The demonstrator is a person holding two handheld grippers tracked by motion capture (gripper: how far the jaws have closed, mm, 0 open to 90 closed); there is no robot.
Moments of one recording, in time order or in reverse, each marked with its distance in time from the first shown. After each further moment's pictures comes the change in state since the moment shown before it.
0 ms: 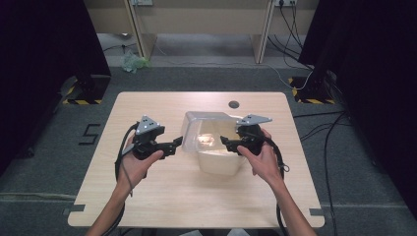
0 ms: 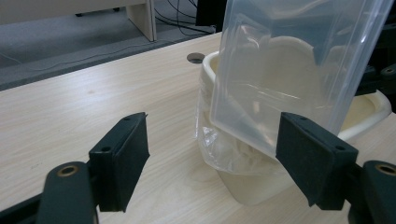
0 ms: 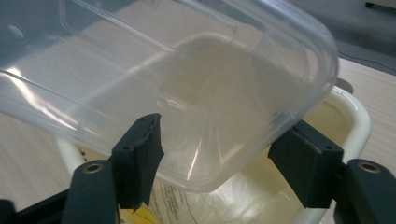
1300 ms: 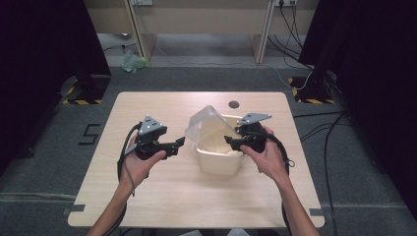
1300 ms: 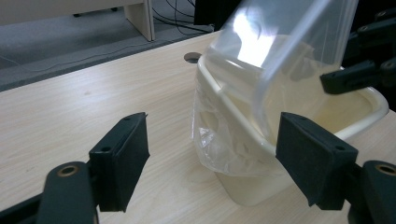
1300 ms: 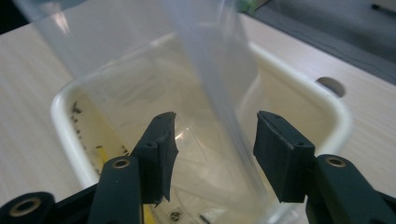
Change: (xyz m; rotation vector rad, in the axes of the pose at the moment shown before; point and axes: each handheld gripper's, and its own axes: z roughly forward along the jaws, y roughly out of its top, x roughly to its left) left arm -0.003 0.001 0.003 0.004 -0.003 0.009; right arm -0.005 0.005 -0.006 0.060 0.025 -0.084
